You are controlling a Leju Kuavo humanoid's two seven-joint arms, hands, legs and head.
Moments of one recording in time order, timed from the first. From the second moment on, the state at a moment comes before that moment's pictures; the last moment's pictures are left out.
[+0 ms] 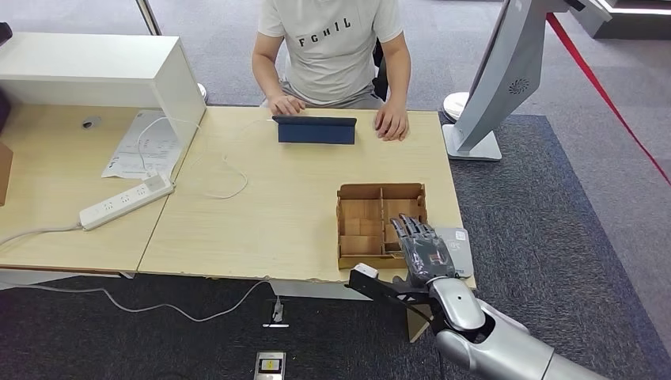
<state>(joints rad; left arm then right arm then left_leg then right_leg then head) -0.15 -0.27 1.54 -0.09 -1.13 0.46 -0.21 -0.68 -0.39 1.27 -1.18 0.66 -0.19 0.57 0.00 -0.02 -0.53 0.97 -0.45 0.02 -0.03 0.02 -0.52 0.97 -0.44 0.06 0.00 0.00</state>
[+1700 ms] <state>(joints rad) -0.14 -0.27 1.54 -0.09 -1.08 0.50 -0.20 -0.74 -0.45 1.30 -1.22 0.57 -0.08 0.65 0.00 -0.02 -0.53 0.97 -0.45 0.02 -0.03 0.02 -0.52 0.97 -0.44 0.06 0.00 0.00</state>
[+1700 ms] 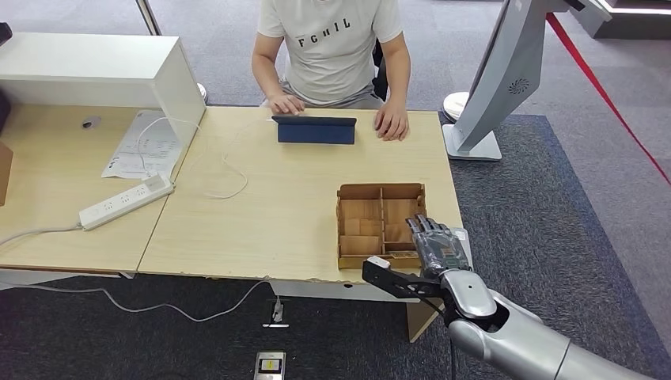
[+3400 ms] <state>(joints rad) -0.14 -0.27 1.54 -0.09 -1.10 0.46 -0.24 -0.70 -0.45 1.30 -1.21 0.74 -0.32 0.59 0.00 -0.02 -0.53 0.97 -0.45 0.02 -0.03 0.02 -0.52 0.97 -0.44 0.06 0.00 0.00</state>
